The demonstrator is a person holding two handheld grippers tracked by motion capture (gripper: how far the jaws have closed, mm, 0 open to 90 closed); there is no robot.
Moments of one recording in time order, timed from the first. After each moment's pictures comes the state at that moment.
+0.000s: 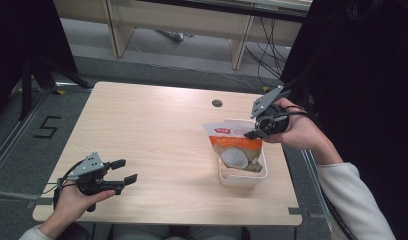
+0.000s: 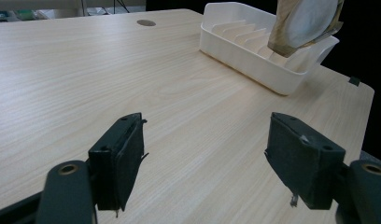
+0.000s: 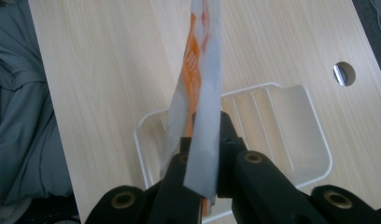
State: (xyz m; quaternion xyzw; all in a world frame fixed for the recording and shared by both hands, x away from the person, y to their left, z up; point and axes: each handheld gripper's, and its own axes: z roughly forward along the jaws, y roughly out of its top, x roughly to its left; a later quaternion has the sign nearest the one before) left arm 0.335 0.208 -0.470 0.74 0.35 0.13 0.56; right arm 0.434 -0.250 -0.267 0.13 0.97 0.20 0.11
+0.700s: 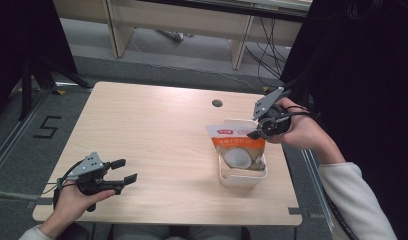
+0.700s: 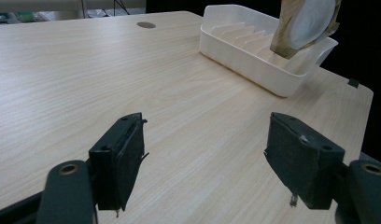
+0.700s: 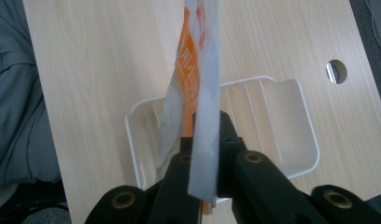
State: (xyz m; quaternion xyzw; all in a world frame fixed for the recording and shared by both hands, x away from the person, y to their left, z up) left arm 0.334 0.208 -0.470 0.74 0.36 0.13 0.56; right arm 0.436 -0.255 -0.266 0.10 0.97 0.18 0.12
